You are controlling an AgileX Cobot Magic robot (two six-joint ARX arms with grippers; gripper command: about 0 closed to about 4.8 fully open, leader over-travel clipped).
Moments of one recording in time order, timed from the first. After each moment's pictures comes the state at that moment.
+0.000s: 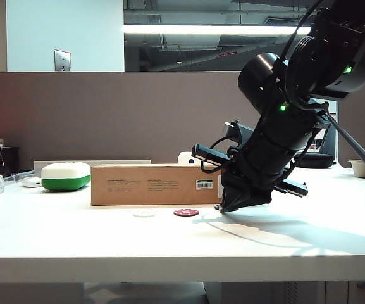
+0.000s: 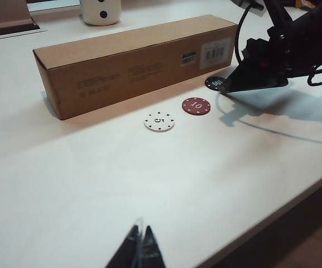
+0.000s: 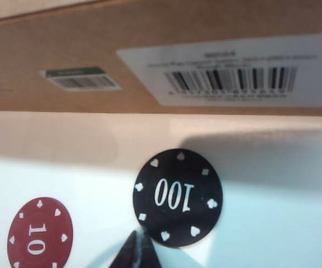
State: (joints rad) left arm -0.56 0.20 0.00 -0.03 0.00 0.03; right arm 0.52 1.85 0.94 0.16 -0.03 0.48
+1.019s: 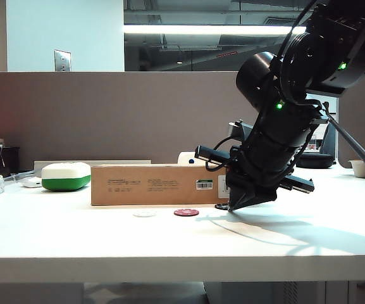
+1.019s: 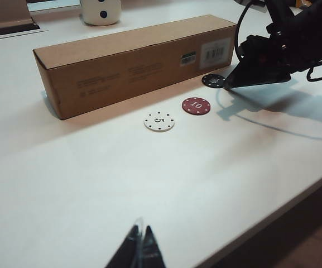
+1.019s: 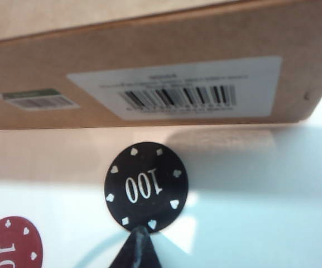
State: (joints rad) left arm -0.56 0.20 0.00 -0.03 0.00 0.03; right arm 0.52 1.85 0.97 0.10 0.04 0.50
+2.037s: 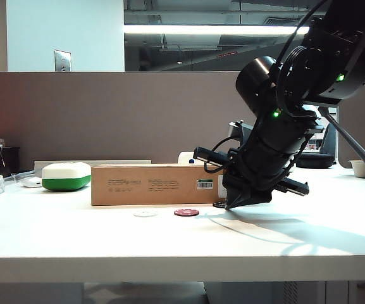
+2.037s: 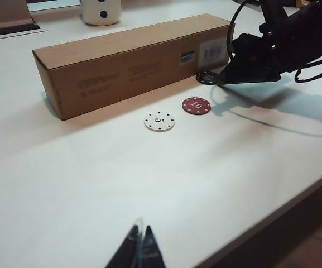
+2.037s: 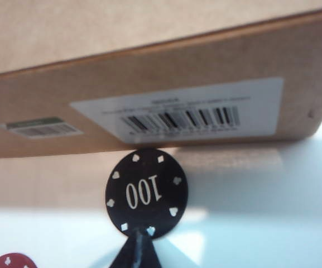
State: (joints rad) left arm -0.56 0.20 0.00 -0.03 0.00 0.03; right arm 0.52 1.88 0.97 0.21 0.05 0.52
